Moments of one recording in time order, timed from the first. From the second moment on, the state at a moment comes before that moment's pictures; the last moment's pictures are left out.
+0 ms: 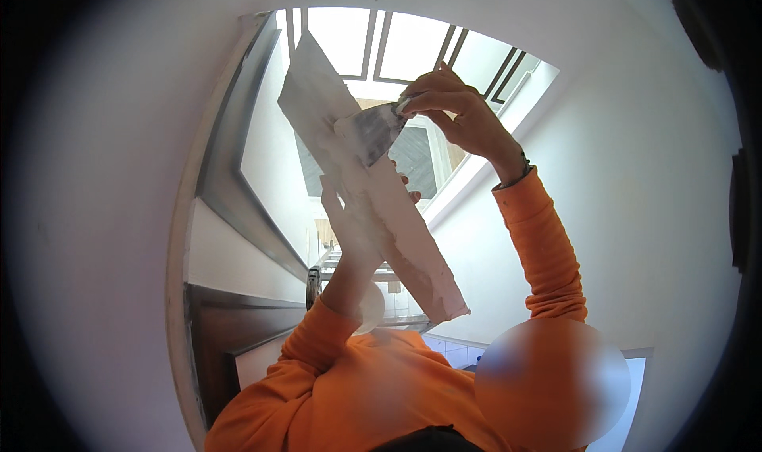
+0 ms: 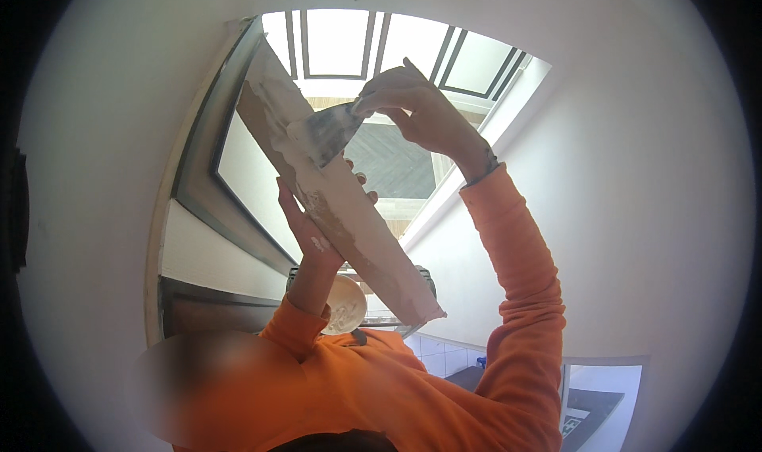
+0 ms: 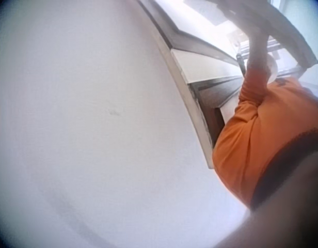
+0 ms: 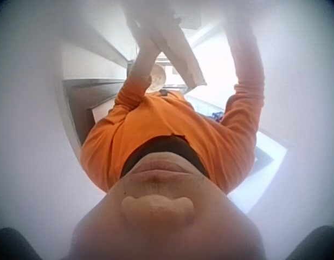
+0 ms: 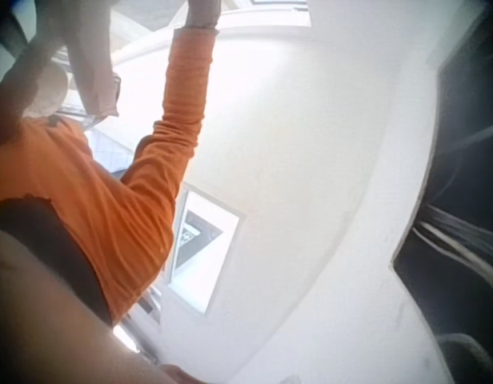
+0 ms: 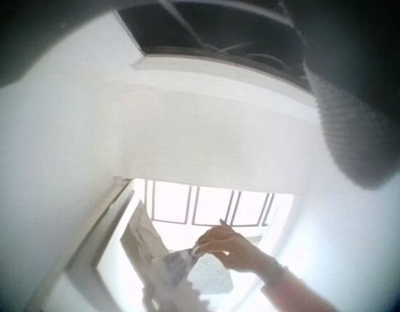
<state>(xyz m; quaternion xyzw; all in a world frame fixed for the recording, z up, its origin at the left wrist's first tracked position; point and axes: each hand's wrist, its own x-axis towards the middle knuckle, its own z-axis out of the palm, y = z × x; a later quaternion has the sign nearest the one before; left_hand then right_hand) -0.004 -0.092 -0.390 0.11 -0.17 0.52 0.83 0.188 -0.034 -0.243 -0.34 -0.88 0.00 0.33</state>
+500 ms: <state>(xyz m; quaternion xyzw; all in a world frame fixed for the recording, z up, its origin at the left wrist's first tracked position) -0.003 -0.086 -0.397 0.10 -0.13 0.56 0.81 0.181 -0.075 -0.203 -0.44 -0.84 -0.06 0.32</state>
